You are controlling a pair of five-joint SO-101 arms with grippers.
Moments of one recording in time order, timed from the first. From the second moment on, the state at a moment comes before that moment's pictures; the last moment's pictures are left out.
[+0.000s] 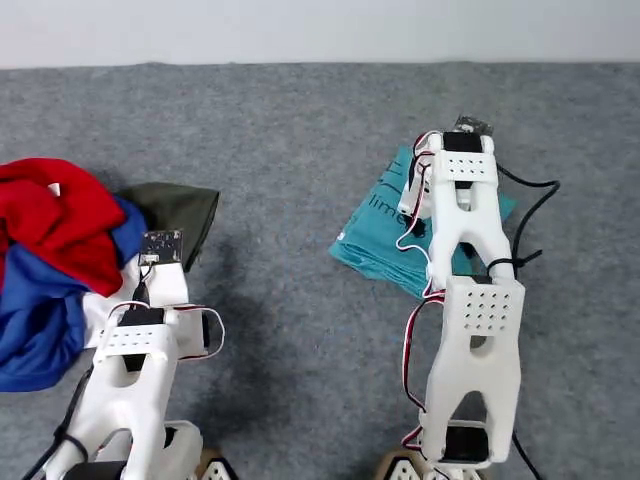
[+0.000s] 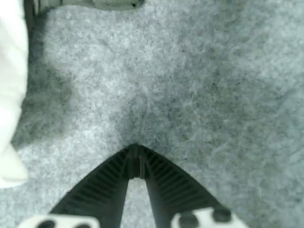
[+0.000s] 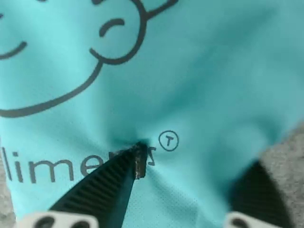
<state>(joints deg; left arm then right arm) -7.6 -27.3 72.0 48.3 11.6 -0.6 53.7 -43.6 87.9 -25.1</state>
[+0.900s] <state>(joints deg) -7.6 -27.3 72.0 48.4 11.6 42.3 51.0 -43.0 72.7 49.7</state>
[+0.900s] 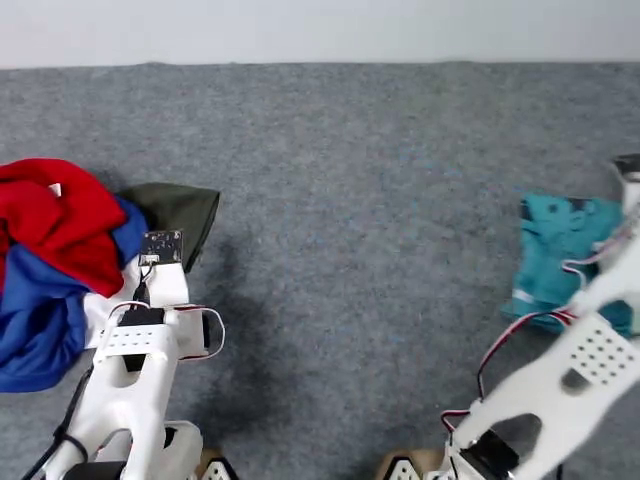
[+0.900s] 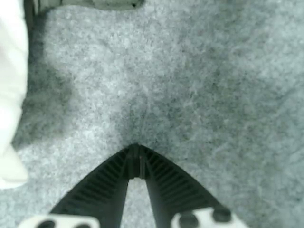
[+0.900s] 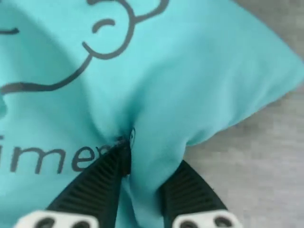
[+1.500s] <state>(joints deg) -7.6 -27.3 72.0 48.5 11.6 44.1 42.8 -48.9 93.6 39.6</state>
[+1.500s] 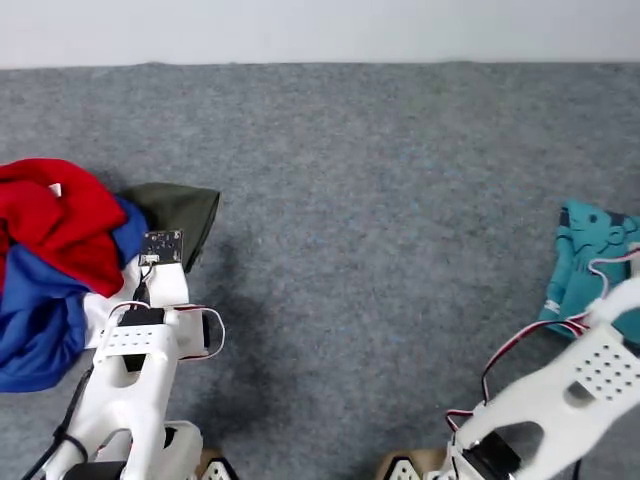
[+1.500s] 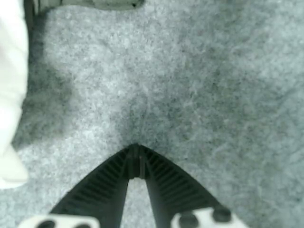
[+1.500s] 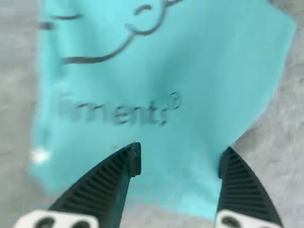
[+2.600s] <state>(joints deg) -7.6 -27.3 72.0 48.5 11.6 33.3 55.3 -47.6 100.5 30.4</state>
